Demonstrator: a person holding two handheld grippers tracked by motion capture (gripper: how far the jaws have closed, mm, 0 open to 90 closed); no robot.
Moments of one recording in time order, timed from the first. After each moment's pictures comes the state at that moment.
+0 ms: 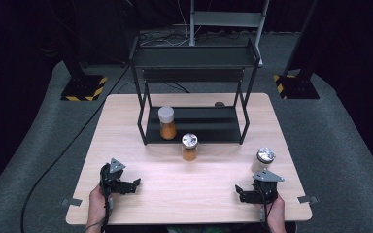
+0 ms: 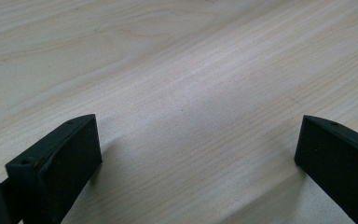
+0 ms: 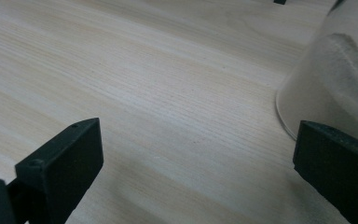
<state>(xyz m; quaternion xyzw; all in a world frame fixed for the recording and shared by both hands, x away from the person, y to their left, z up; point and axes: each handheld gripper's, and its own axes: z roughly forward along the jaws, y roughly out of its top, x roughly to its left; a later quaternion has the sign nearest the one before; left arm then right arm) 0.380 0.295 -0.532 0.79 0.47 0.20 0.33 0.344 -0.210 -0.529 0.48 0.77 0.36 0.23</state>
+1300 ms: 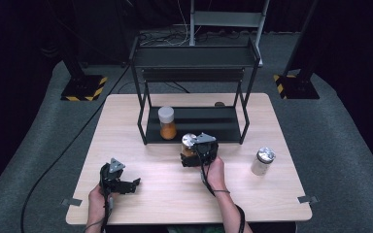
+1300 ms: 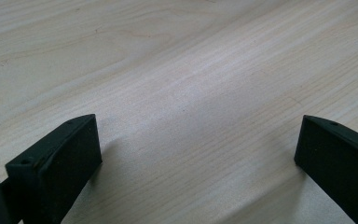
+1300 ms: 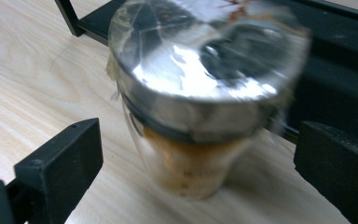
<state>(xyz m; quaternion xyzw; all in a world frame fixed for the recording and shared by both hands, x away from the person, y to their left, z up) 0.380 0.296 -0.532 0.79 0.47 0.20 0.33 0.458 -0.027 -0.494 0.42 0.79 0.38 0.21</state>
